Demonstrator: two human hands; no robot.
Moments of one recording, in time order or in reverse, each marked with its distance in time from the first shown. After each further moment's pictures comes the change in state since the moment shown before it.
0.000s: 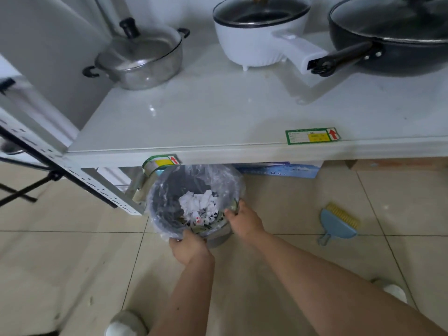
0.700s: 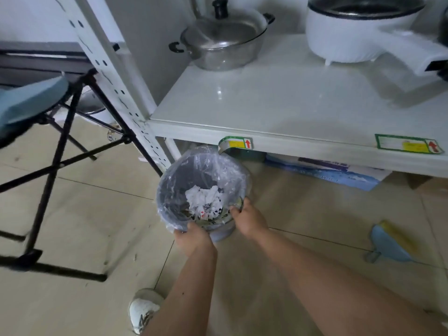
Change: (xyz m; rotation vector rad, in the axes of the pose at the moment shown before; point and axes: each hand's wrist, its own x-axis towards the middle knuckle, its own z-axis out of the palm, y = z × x) left_hand 0.067 0.038 -0.076 -0.025 0.140 0.002; right_hand -0.018 -0.055 0.096 -0.111 -0.129 -0.086
